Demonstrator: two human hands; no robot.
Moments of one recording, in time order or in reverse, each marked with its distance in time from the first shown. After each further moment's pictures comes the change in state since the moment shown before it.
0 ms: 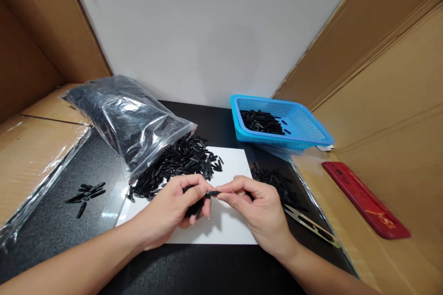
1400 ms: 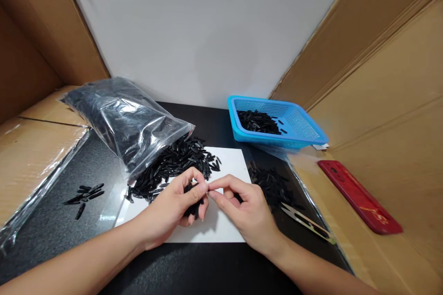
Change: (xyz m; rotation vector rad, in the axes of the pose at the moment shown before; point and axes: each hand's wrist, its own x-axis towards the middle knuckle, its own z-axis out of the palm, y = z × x) left_hand 0.000 0.001 0.003 -0.022 0.013 -0.027; right_hand -0.001 0.007 0.005 -0.168 -0.103 -0.068
